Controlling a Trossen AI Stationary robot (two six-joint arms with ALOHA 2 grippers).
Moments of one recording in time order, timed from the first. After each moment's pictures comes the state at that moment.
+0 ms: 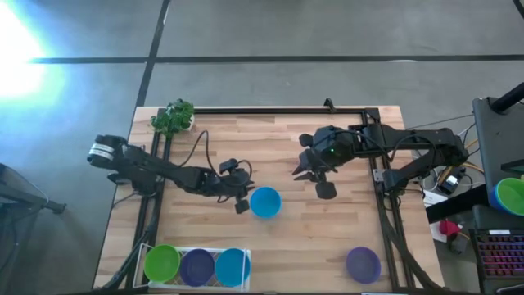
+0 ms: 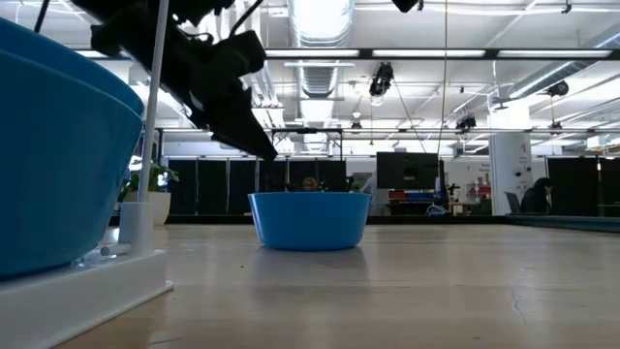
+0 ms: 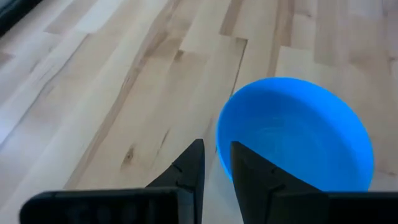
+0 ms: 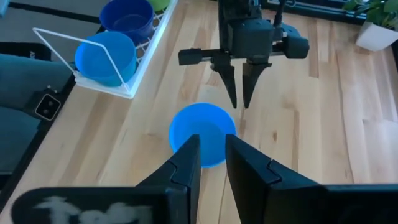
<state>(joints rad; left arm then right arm) -0.17 1.48 0.79 0.00 -0.38 -0.30 0.04 1.38 1.45 -0.83 -0.16 -0.10</state>
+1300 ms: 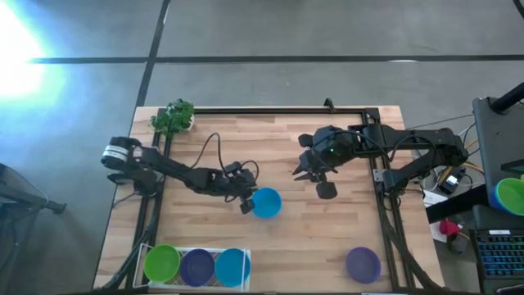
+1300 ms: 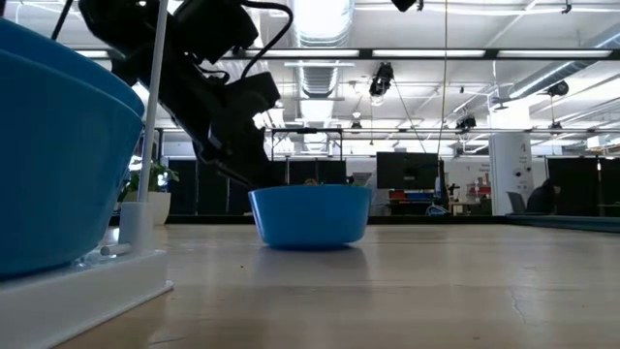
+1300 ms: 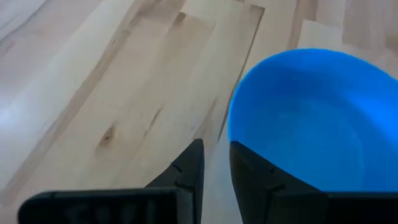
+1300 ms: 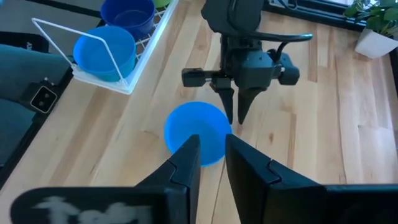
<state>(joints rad) -0.13 1.62 0.79 0.08 -0.31 -0.38 0.04 1.38 1.45 -0.83 -0.16 -0.15</state>
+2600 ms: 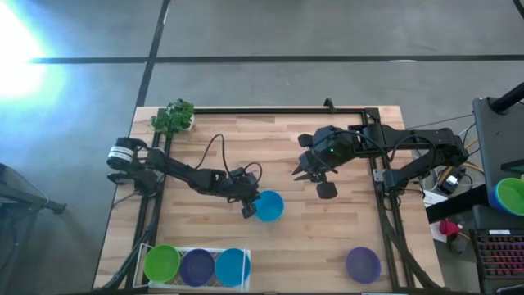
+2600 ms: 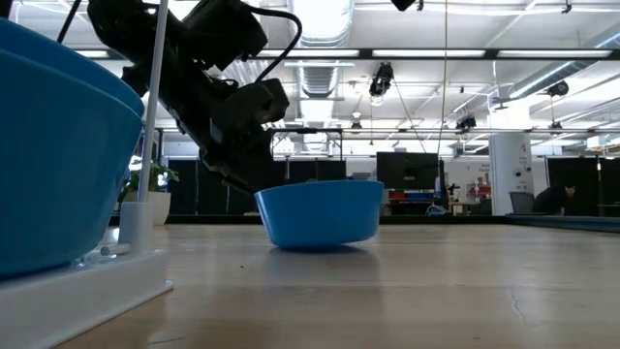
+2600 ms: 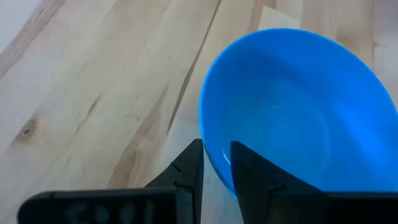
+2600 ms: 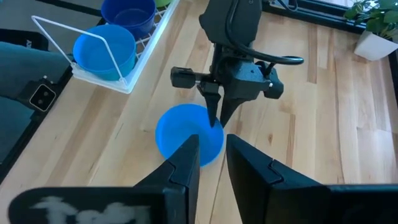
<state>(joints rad) -0.13 1.68 0.81 0.12 -0.15 -0.45 0.04 1.38 1.45 -0.83 -0.16 -0.17</state>
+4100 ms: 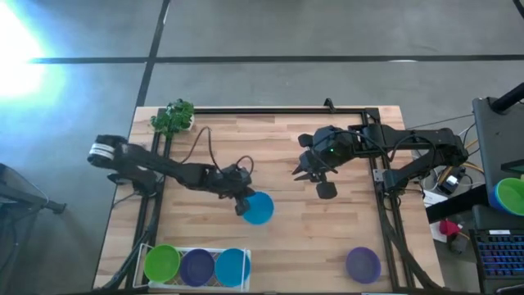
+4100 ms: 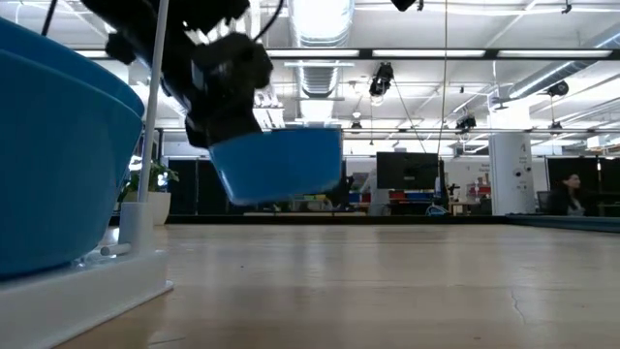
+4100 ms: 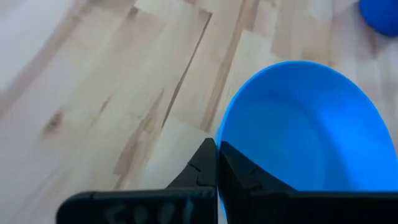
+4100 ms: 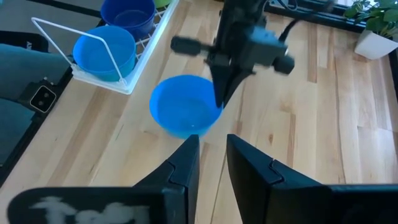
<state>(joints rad) -0.13 1.51 0.81 -0.02 -0.12 -0.50 0.04 1.38 1.45 -0.83 -0.16 -0.16</state>
